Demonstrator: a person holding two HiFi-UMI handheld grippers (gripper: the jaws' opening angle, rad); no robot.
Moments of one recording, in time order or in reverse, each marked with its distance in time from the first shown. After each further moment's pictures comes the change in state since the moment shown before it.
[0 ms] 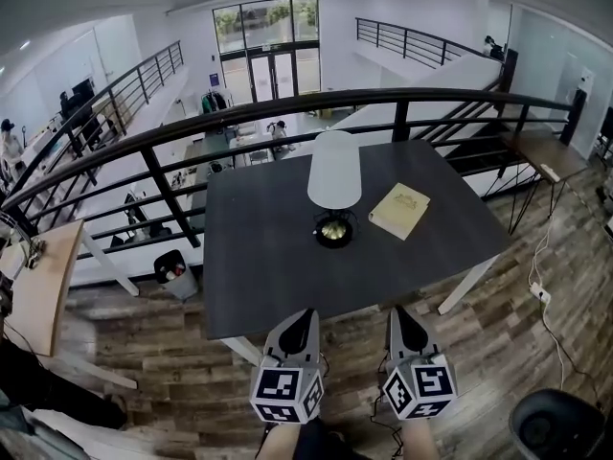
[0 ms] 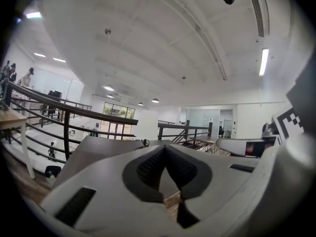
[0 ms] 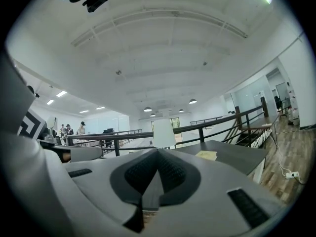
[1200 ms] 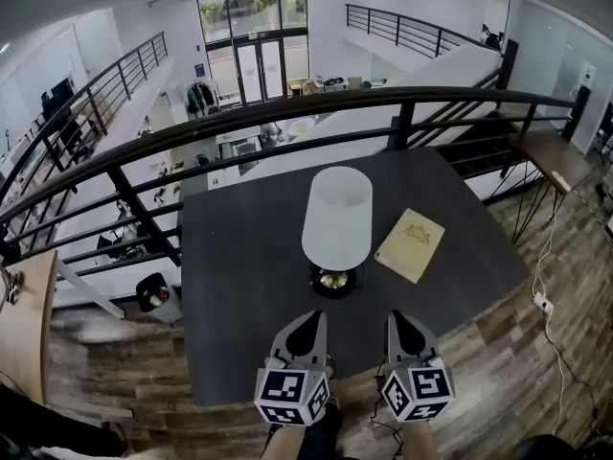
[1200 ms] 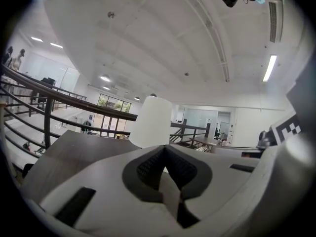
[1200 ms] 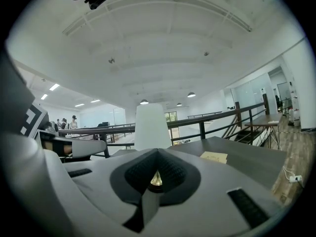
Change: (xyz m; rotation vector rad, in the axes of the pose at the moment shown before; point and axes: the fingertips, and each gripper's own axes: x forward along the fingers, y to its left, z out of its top) left arm 0.203 0.083 0.014 -0.067 0.043 -0.071; right arm 0.209 -0.051 -0.009 -0.008 0.085 -0.032
